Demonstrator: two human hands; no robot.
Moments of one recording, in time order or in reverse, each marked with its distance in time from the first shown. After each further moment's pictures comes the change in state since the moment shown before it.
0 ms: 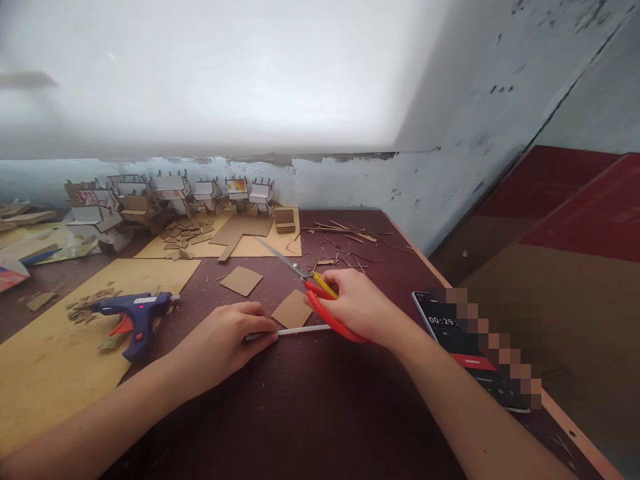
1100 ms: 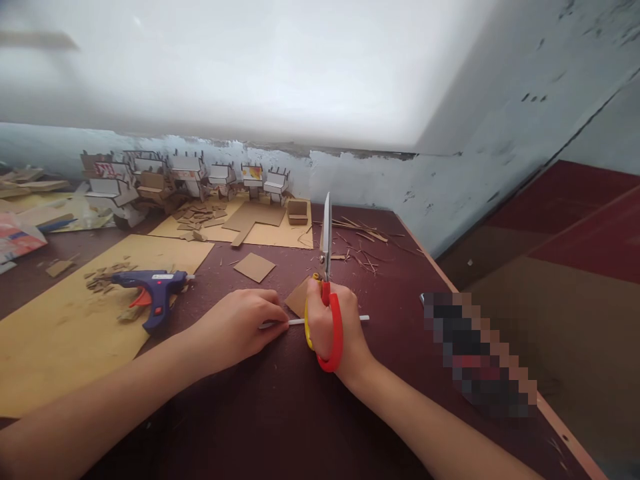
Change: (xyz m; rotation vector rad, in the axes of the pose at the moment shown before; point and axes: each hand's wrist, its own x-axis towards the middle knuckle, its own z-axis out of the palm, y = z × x) left_hand -0.002 -0.002 0.001 0.077 0.019 0.029; right_hand -0.011 -0.006 0.081 0.082 0.392 -0.046
